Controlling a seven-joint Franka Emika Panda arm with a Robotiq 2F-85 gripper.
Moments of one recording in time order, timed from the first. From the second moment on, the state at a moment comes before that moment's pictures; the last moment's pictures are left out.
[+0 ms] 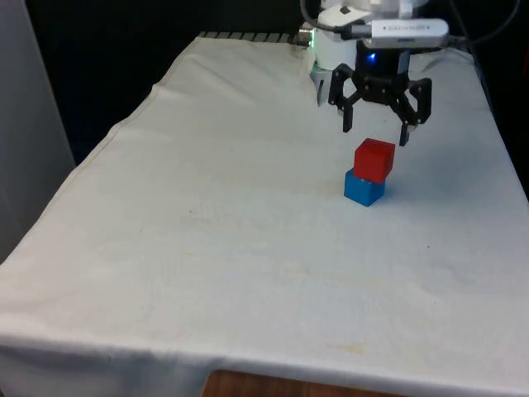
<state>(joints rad) 0.05 0.37 0.08 -2.00 -0.05 2.36 0.54</state>
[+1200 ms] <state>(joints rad) 0.04 0.19 0.06 -2.03 -0.03 2.26 0.30</state>
